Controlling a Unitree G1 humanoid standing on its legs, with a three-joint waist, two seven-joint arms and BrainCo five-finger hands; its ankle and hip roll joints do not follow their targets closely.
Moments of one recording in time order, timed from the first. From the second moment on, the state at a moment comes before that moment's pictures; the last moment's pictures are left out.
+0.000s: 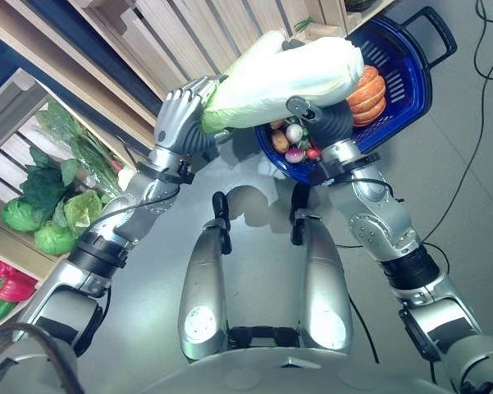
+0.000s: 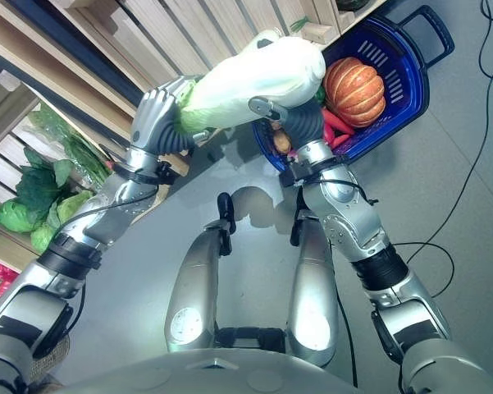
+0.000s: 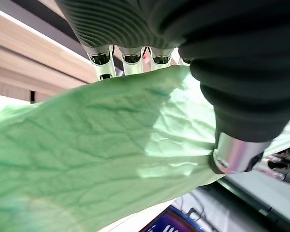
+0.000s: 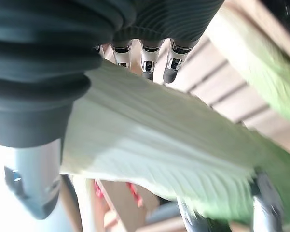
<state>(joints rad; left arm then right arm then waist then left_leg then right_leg) -0.52 0.64 -0.45 0.09 0.56 -0.13 0.50 -0.51 -0.45 0.37 -0.18 0.69 -0.06 -0.25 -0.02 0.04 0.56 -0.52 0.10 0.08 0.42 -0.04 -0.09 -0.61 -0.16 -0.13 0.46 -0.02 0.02</state>
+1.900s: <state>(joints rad) -0.27 0.56 -0.25 -0.03 0.32 -0.14 0.62 -0.28 -0.54 -0.13 -0.26 0.25 -0.42 -0.62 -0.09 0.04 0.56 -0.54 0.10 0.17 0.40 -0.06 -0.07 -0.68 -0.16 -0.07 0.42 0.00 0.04</state>
